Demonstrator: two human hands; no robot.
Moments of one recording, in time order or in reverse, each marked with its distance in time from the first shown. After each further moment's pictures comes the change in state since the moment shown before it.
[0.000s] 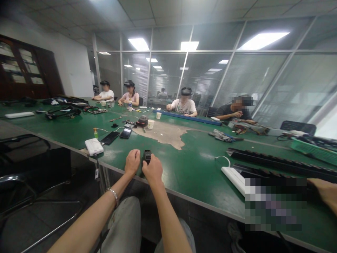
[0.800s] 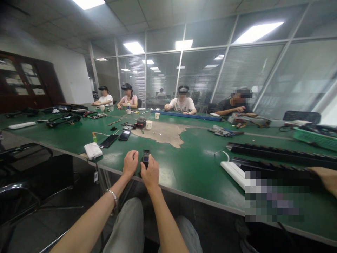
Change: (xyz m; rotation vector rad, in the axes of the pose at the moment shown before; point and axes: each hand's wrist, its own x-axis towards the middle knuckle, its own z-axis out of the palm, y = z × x) left_hand -0.004 0.006 0.004 0.036 0.018 0.054; right_hand -0.013 0.037 0.047 0.290 0.284 -0.135
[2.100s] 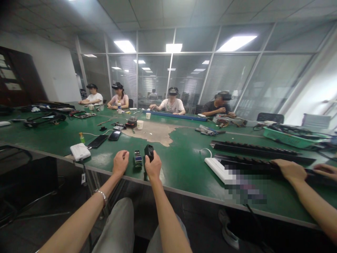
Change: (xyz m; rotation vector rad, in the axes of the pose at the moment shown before) left_hand -0.002 -0.003 0.003 -0.012 0.005 0.011; right_hand 0.030 0.034 -0.042 0.065 0.112 0.238
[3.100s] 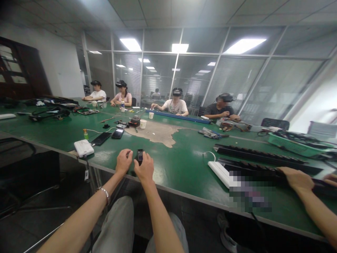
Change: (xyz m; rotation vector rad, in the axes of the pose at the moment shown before) left_hand 0.001 -0.004 -0.001 -0.019 0.025 0.004; right_hand -0.029 -0.037 0.029 -0.148 -0.168 -0.226
